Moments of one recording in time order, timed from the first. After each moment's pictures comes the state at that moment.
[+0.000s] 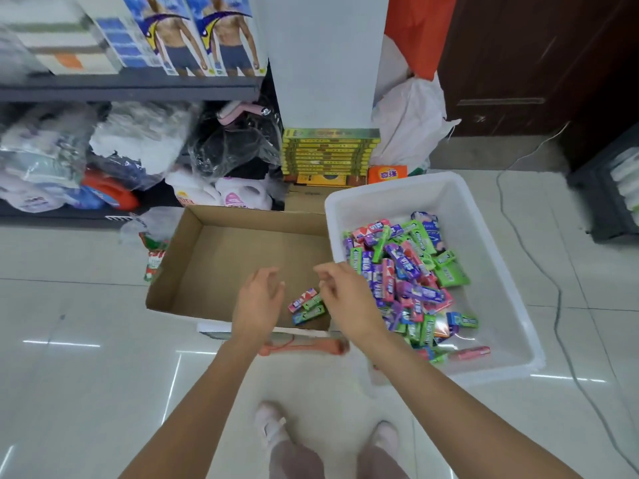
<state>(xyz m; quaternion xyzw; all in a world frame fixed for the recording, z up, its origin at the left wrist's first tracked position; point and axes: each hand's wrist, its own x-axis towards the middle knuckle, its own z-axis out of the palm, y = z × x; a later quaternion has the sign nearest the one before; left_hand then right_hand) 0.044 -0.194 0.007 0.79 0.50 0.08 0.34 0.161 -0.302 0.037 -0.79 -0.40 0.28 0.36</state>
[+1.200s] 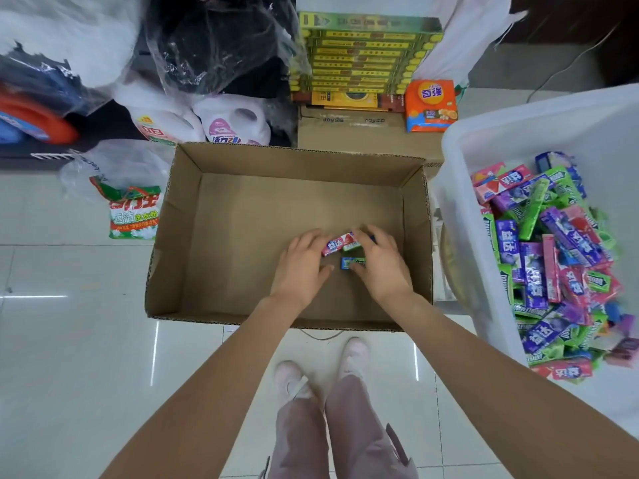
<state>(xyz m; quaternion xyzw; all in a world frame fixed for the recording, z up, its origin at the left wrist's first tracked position) 0.032 -0.065 -0.159 0.90 0.29 -0.07 0.31 0.141 -0.176 -0.151 -0.89 -0.36 0.26 0.09</state>
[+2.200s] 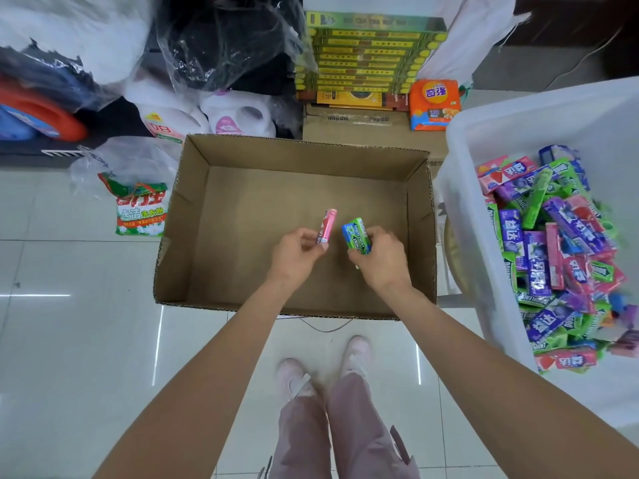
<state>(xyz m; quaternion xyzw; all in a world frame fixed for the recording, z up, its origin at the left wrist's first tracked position) 0.026 -0.059 -0.148 0.68 0.46 0.00 0.57 0.127 -0.167 -0.133 -0.91 -0.20 0.29 0.21</state>
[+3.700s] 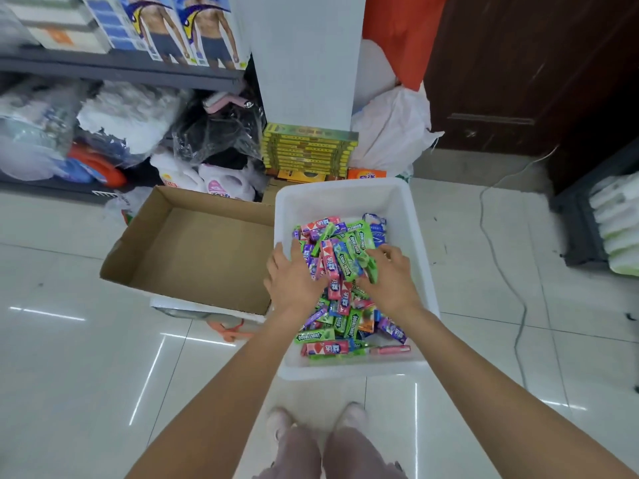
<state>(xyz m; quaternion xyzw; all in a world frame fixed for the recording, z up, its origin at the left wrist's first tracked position) 0.180 -0.310 0.035 0.79 0.55 -0.03 0.26 0.304 -0.408 0.036 -0.86 -0.38 0.27 0.20</state>
